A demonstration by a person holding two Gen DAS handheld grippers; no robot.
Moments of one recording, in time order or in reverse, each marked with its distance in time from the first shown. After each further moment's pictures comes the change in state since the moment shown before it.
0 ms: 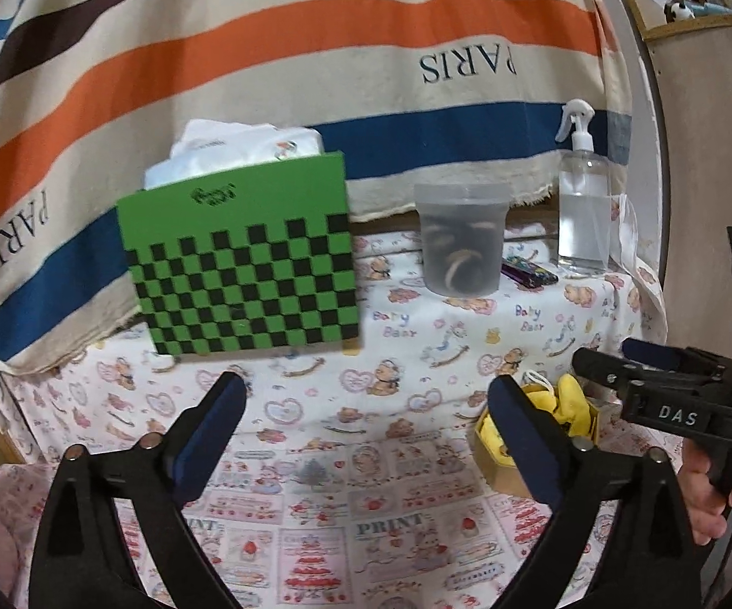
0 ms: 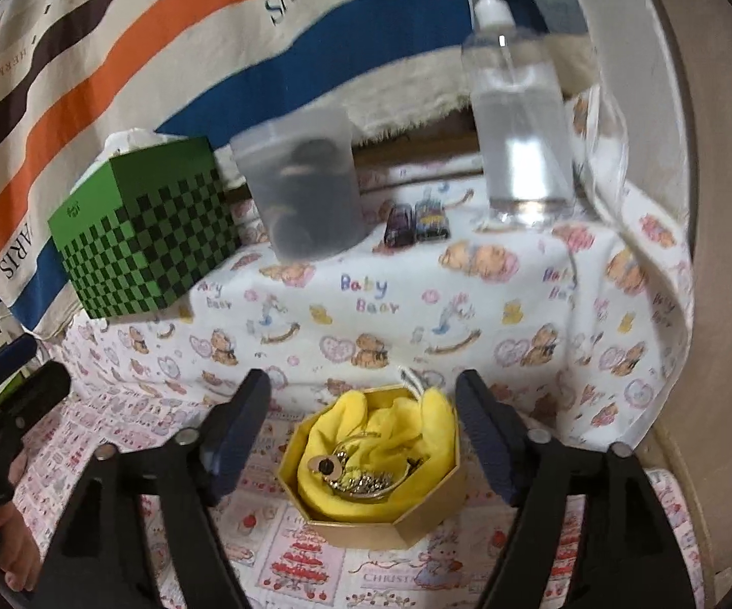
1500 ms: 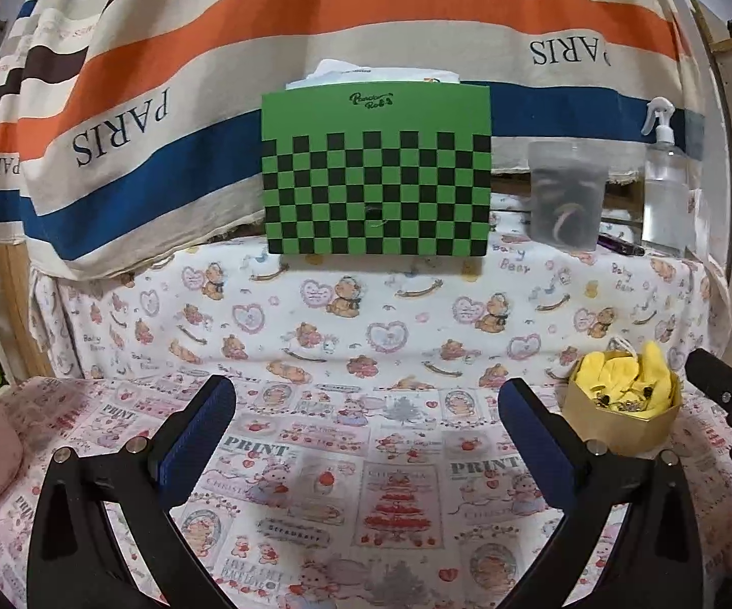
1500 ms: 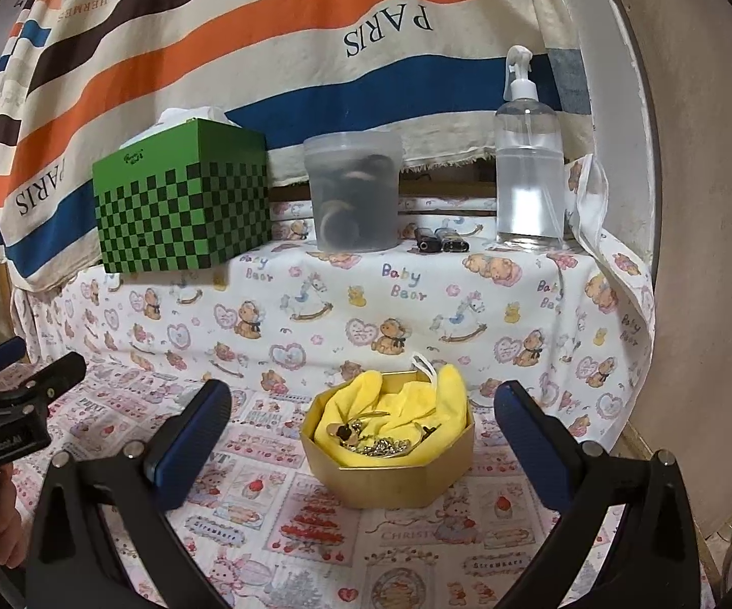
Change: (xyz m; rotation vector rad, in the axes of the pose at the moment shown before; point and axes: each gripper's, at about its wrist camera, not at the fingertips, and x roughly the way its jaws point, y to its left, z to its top) left arm -0.008 0.046 -0.074 -0.140 0.002 0.189; right arm -0.031 0.043 -0.053 -0.148 -0.143 -0.087
